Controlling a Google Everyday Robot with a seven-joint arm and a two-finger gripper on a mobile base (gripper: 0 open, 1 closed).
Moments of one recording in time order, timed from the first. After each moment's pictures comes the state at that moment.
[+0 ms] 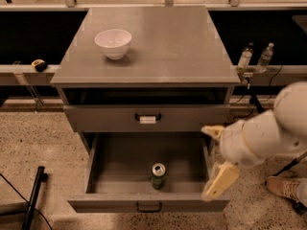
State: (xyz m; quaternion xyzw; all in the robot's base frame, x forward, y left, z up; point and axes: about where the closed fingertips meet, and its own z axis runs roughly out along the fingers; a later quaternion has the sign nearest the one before) arm 0.416 -0.135 0.753 -0.63 0.72 0.15 0.25
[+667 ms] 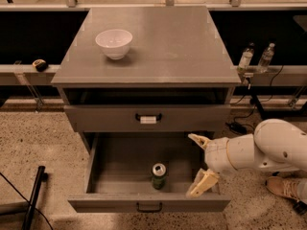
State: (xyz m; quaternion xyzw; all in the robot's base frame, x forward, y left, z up) arm 0.454 -0.114 0.663 -0.62 0.68 0.18 0.34
